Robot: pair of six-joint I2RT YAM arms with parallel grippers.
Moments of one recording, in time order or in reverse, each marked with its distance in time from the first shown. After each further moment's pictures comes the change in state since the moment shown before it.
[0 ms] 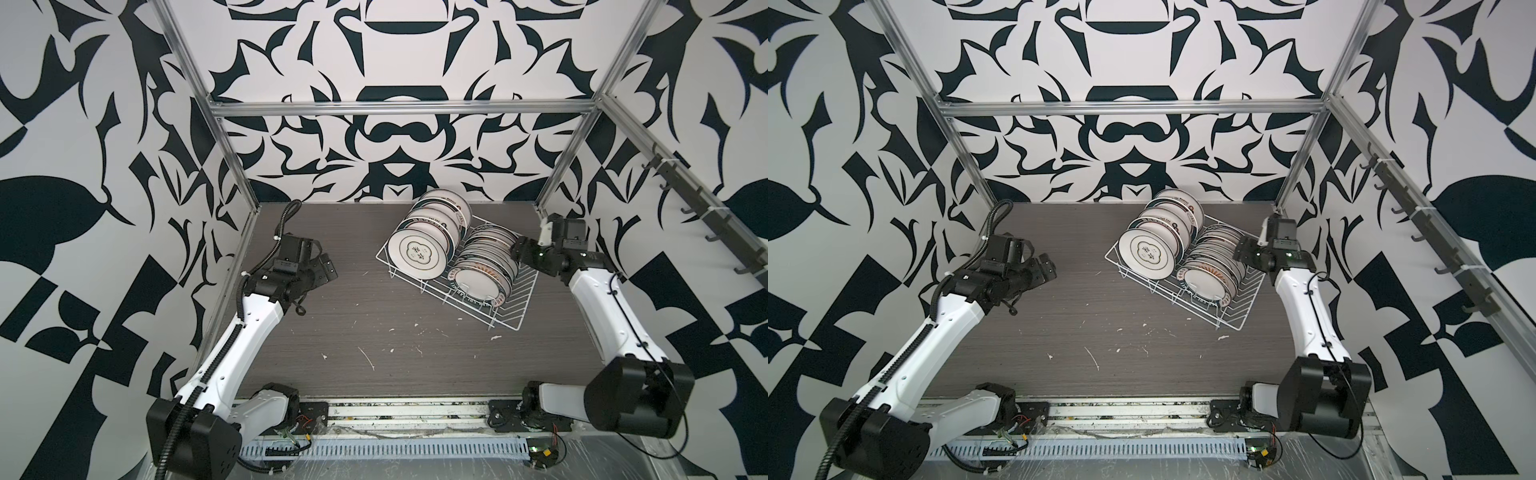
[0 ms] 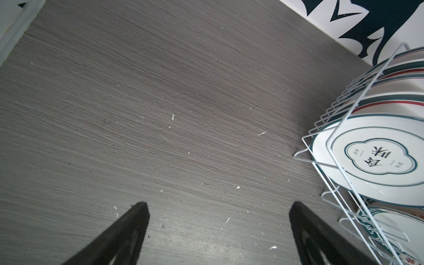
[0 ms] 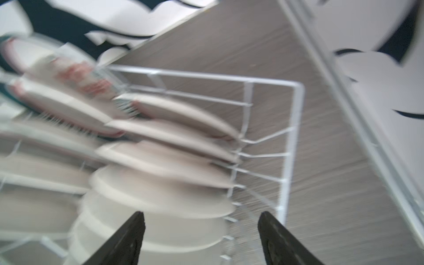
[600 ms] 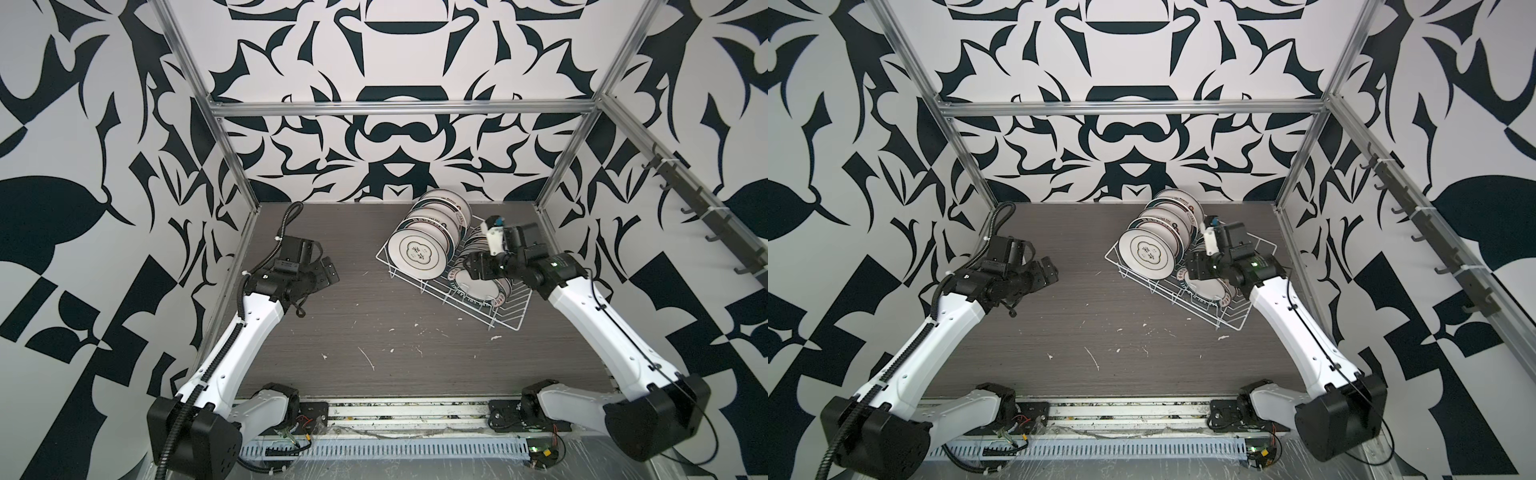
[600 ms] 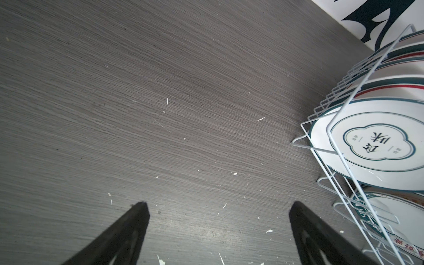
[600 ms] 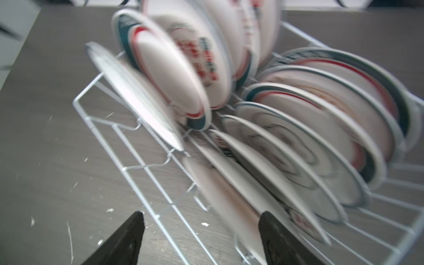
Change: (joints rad) left arm -0.001 -0.001 0.000 -0.039 0.059 -0.013; right arm 0.425 -0.034 0.068 -0.111 0.021 -0.162
